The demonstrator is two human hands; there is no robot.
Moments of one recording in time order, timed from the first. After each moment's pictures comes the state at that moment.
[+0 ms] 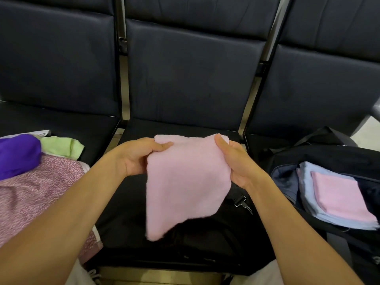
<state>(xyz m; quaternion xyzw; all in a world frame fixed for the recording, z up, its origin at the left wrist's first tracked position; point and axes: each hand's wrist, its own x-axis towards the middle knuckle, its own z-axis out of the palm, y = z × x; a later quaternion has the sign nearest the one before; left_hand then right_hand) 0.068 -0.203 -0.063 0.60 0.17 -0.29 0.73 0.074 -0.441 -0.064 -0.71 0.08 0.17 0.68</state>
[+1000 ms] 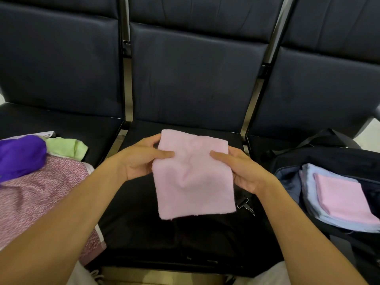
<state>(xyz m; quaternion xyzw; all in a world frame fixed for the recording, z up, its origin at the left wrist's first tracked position) 0.063 -0.201 -0.069 0.64 0.07 -0.25 0.73 0.069 -0.457 -0.069 -0.68 0.02 0.27 0.68</state>
